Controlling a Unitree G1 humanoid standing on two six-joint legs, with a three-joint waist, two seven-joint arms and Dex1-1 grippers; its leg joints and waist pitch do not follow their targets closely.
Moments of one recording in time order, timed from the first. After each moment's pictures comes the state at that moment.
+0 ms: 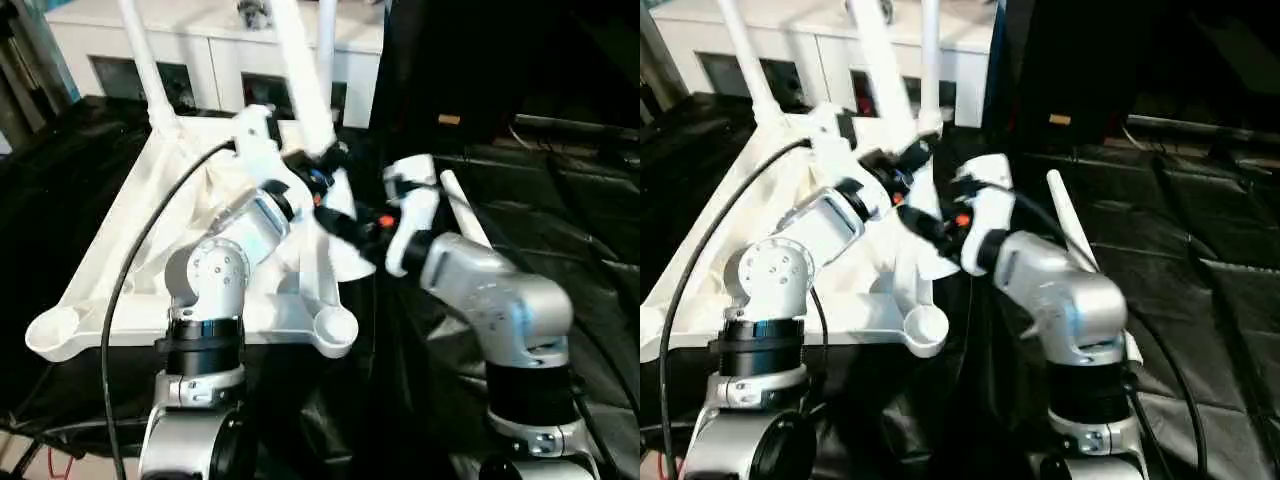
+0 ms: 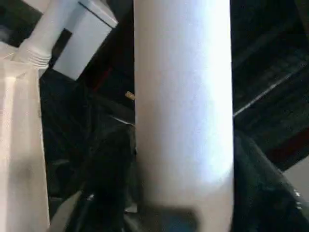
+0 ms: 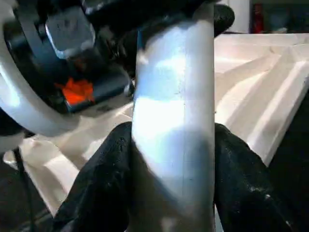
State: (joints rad) left arm -0.70 -0.10 0.24 0.08 -0.62 0.73 -0.05; right arm -0.52 -0.02 0.00 -0.15 0.33 0.93 0.45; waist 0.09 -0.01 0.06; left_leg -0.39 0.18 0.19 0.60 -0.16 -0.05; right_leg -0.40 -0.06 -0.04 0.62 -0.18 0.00
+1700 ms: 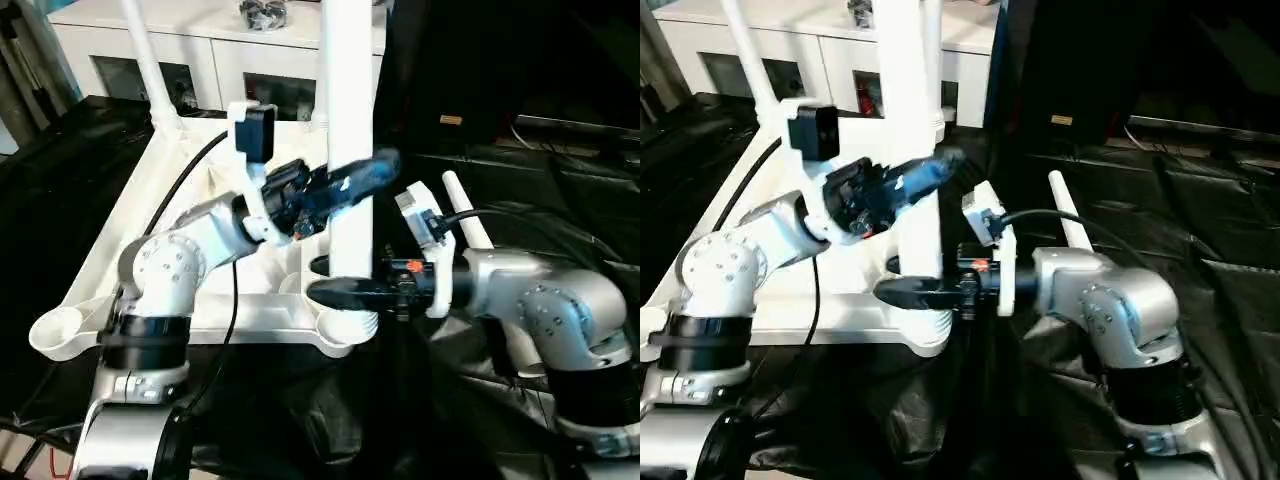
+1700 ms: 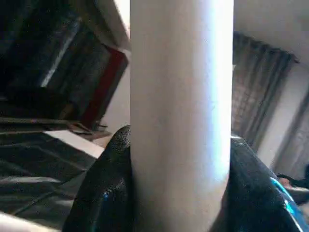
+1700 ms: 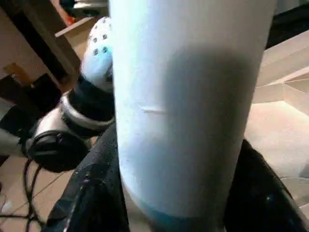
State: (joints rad) left arm -0.65 0.16 0.11 0.06 -0.89 0.81 -0.95; right arm -0.49 -0.31 0.08 -0.18 0.67 1.01 0.97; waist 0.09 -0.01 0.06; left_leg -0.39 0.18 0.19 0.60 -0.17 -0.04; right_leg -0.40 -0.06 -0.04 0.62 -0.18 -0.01
